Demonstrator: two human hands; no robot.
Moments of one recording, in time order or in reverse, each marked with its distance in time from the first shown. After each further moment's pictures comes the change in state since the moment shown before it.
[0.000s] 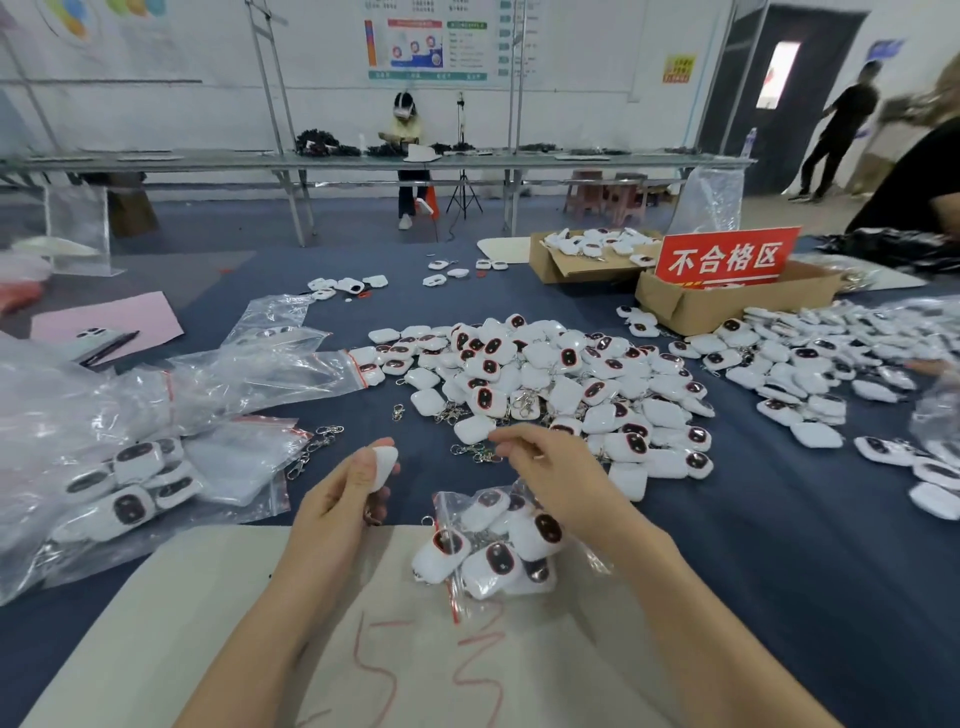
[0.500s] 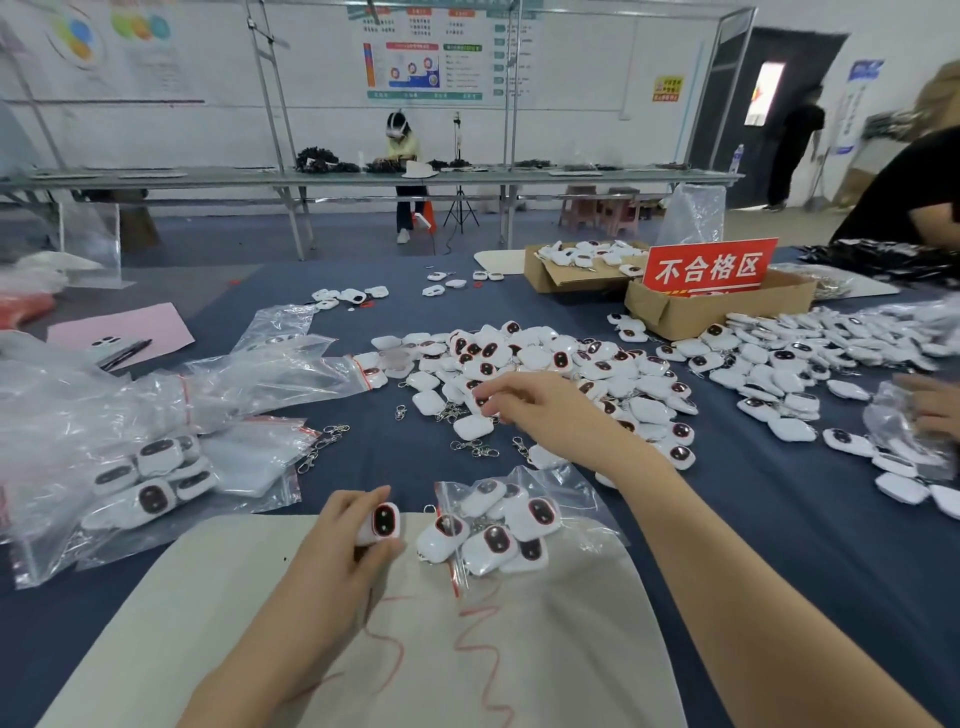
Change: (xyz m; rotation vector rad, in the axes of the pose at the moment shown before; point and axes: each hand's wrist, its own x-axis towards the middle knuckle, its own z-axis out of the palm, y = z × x) left_hand -0.048 0.001 -0.022 0.717 -0.128 0.208; right_hand 0.011 -0.055 -0.038 -0.034 -0.100 -0.126
